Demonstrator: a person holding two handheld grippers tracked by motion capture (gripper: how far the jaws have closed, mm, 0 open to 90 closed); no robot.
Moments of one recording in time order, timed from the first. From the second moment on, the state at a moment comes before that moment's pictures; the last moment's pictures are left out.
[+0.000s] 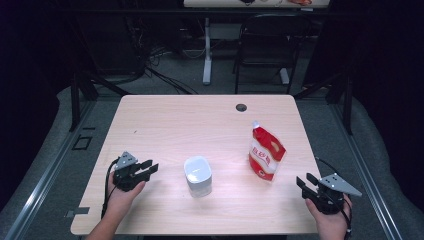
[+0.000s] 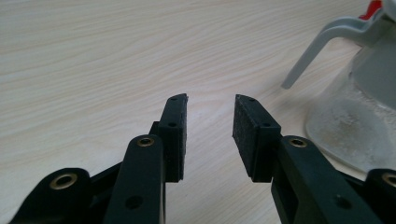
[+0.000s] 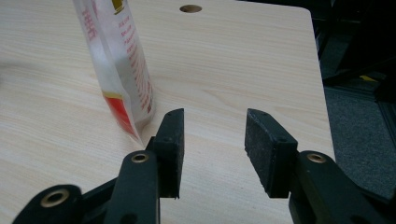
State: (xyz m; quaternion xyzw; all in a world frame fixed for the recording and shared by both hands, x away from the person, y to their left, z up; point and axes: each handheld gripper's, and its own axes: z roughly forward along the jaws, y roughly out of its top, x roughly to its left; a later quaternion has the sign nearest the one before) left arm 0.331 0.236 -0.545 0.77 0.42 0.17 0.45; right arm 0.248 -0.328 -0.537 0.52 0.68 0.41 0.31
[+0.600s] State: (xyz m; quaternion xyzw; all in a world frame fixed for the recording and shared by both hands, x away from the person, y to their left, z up) left arm 0.342 0.188 -0.541 0.81 0.36 0.15 0.45; right arm 0.254 -0.320 -0.536 0.51 0.69 0.42 0.30
